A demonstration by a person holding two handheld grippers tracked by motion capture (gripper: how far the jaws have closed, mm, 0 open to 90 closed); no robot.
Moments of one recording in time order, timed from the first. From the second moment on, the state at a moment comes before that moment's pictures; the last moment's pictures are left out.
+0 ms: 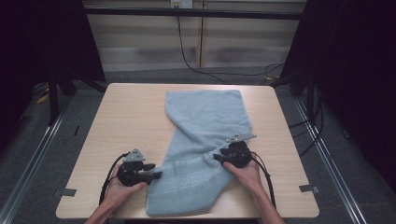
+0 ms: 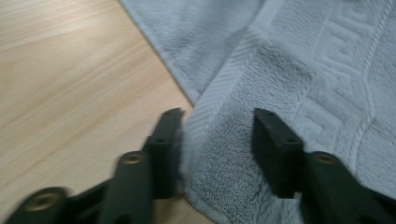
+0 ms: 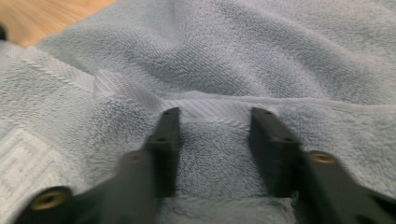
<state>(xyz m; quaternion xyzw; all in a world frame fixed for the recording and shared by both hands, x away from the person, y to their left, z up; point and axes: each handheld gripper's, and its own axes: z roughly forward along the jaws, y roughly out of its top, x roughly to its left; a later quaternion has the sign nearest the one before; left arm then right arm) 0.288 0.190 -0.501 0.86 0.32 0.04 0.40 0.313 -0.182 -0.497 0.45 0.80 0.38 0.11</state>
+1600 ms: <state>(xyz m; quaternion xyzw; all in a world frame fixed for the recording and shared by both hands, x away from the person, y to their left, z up) 0.228 0.223 -0.447 0.77 0.25 -0.09 0.59 0.136 -0.276 -0.406 0.41 0.73 0.51 0.20</state>
